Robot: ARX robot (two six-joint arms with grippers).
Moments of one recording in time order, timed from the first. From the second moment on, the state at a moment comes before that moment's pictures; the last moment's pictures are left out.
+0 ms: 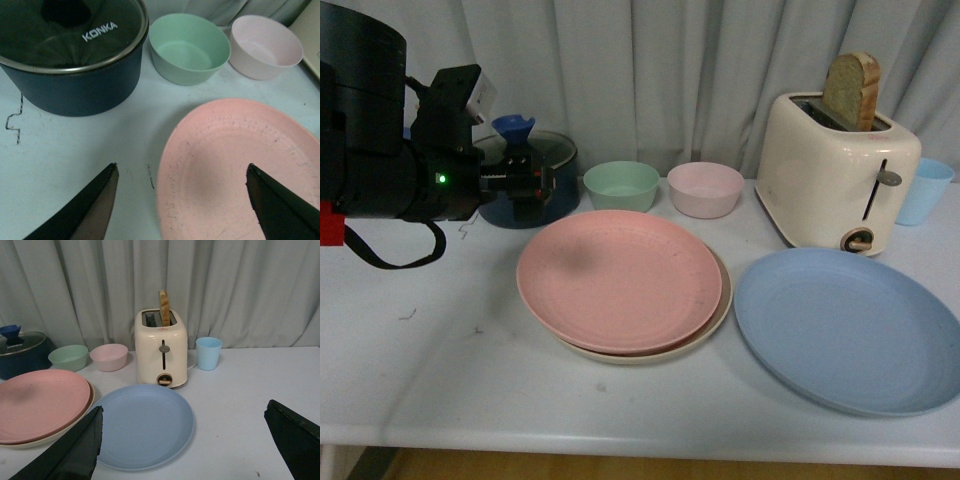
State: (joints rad) left arm -0.14 2.03 1.08 0.46 0.15 -0.08; right arm 0.00 0.00 0.01 0.00 0.00 0.00
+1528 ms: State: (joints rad) left arm 0.00 0.76 0.05 0.71 0.00 -0.01; right arm 0.00 0.00 0.01 0.00 0.00 0.00
